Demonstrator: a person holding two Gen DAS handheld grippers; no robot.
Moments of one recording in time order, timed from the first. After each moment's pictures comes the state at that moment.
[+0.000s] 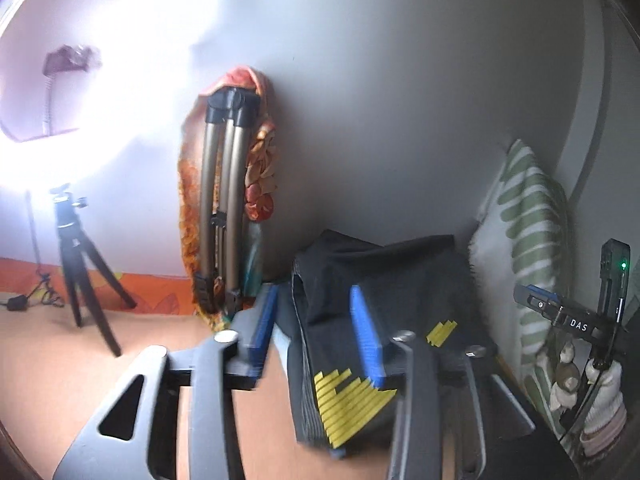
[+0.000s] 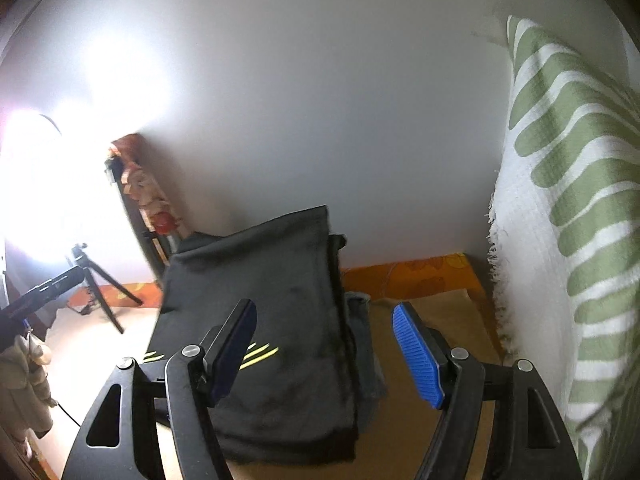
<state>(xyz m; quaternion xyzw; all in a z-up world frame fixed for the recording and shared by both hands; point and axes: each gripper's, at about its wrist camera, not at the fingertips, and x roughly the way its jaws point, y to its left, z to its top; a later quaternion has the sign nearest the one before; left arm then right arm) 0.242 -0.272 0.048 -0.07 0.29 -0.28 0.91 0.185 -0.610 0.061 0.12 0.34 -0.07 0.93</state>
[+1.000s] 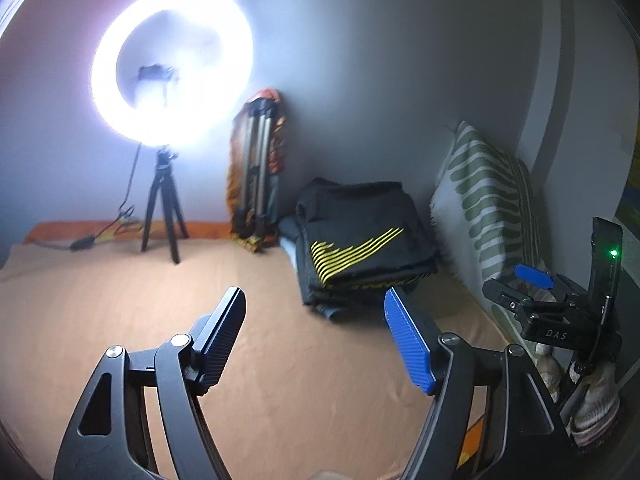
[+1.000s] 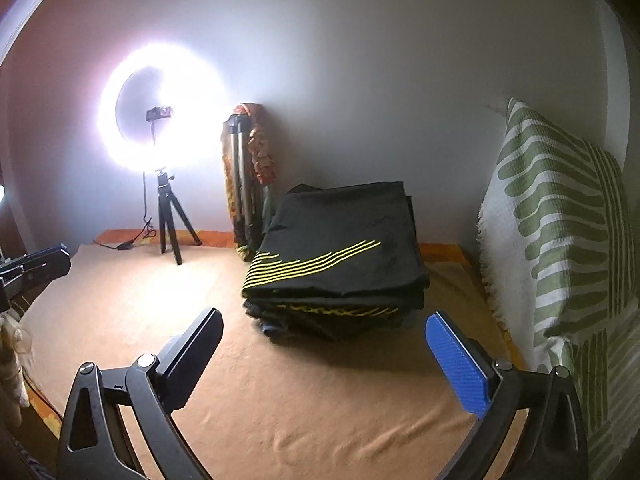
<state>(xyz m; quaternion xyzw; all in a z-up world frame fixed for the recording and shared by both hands) 0.060 -0.175 0.048 -0.05 0.28 -0.28 0.92 0.019 -0.428 0.085 0.03 0.31 -0.08 0.95</state>
